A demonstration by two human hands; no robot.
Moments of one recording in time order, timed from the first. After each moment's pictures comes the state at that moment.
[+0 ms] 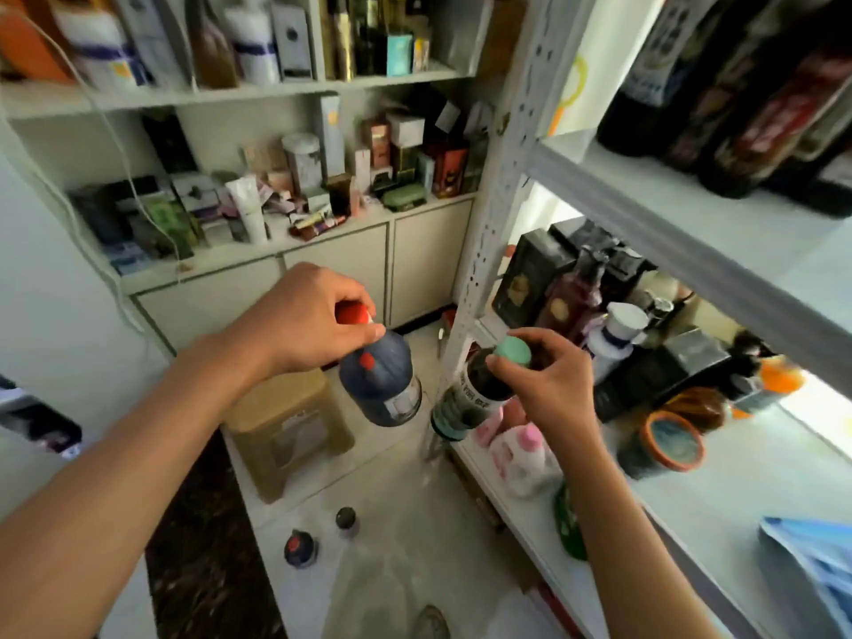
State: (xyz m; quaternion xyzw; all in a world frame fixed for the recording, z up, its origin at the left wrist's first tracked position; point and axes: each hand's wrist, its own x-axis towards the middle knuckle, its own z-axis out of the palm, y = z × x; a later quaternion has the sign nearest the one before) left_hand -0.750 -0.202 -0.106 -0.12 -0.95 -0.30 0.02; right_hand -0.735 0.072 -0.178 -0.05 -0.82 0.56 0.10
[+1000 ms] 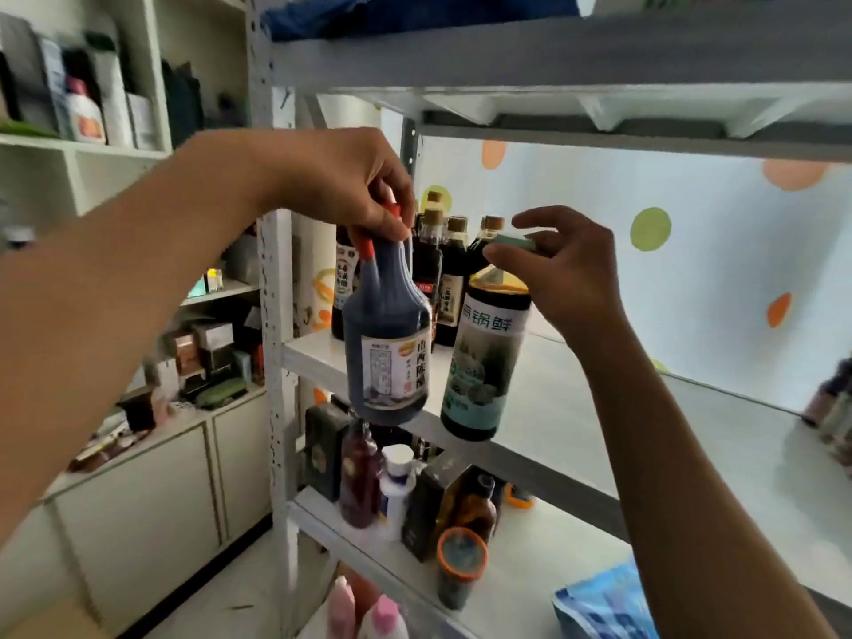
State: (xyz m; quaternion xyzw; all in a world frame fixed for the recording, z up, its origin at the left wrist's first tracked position) left_hand -0.763 0.042 0.222 -0.45 -0.87 -0.21 0.04; right_hand -0.676 0.266 0.134 0.00 -0.77 0.48 0.42
